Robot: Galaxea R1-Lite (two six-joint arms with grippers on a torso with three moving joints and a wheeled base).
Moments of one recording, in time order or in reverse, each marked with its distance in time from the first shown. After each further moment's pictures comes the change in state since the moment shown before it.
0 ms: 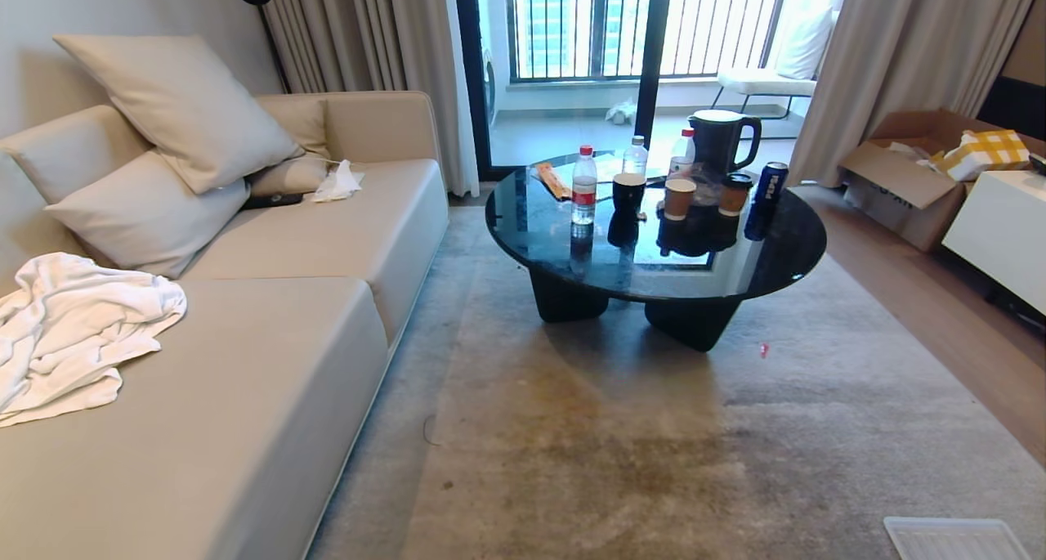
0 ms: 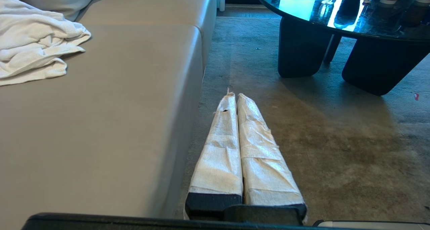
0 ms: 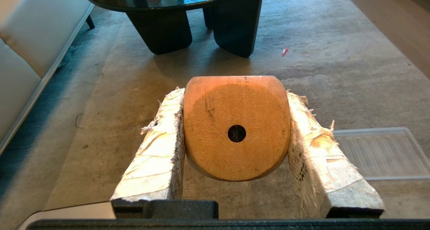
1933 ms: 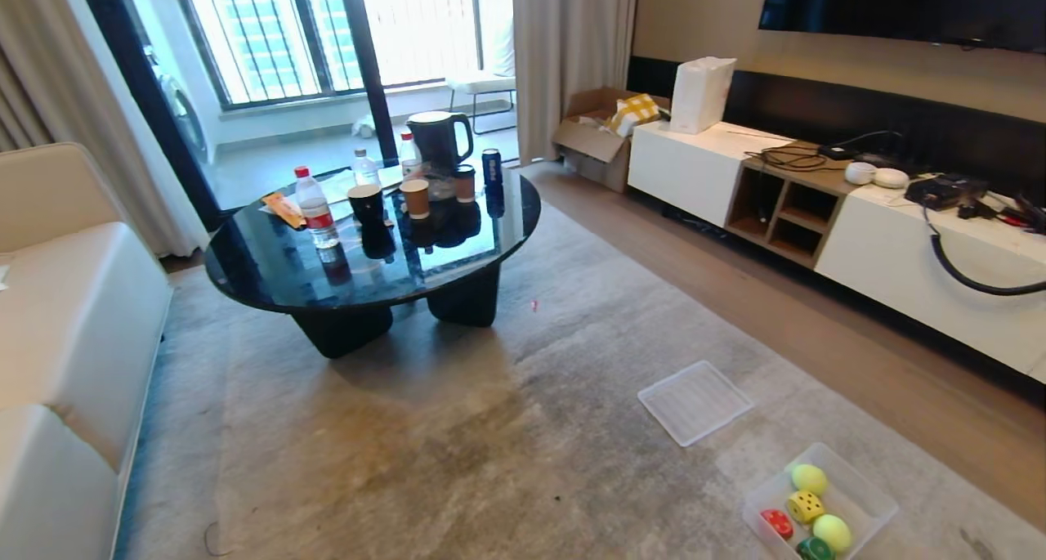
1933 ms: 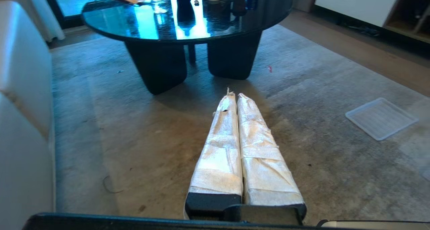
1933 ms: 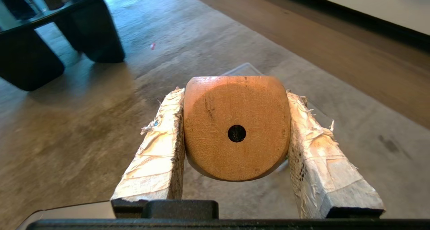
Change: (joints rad) left arm 0.000 0.000 0.000 -0.003 -0.001 0.018; right arm -0.001 0.000 0.000 0.000 0.000 0.000
